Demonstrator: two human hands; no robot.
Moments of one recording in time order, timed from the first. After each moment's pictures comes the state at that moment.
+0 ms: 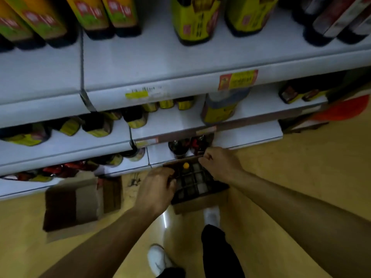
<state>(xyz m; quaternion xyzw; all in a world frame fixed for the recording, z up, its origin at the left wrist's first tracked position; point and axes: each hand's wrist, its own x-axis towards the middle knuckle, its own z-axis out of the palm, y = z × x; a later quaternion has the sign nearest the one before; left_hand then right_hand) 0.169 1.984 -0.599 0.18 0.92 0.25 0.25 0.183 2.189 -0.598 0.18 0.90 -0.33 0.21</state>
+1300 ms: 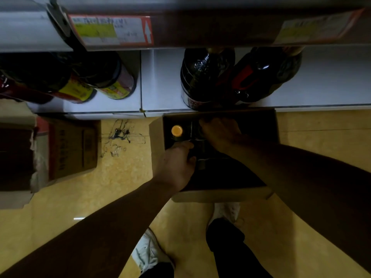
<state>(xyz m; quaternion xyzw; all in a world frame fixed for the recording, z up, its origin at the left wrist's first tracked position) 0.165 2.017 -0.954 0.04 0.87 0.32 0.37 0.117 2.177 -1.014 -0.09 0.95 0.02 0.30</state>
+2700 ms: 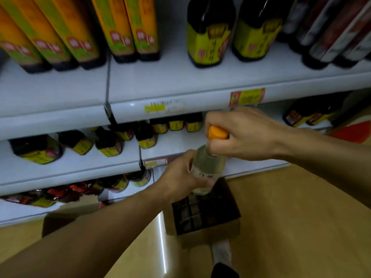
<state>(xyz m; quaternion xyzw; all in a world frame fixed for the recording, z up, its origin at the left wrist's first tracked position) 0.125 2.008 -0.572 0.20 0.78 0.51 0.32 0.151 2.185 -0.435 -0.13 0.98 -0.15 0.06</state>
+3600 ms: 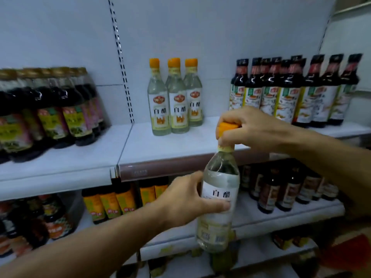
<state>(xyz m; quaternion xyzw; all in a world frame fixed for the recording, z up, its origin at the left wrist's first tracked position) 0.113 2.032 -0.153 0.38 0.79 0.45 0.16 0.159 2.219 -0.034 -0.13 0.95 -0.26 -0.14</state>
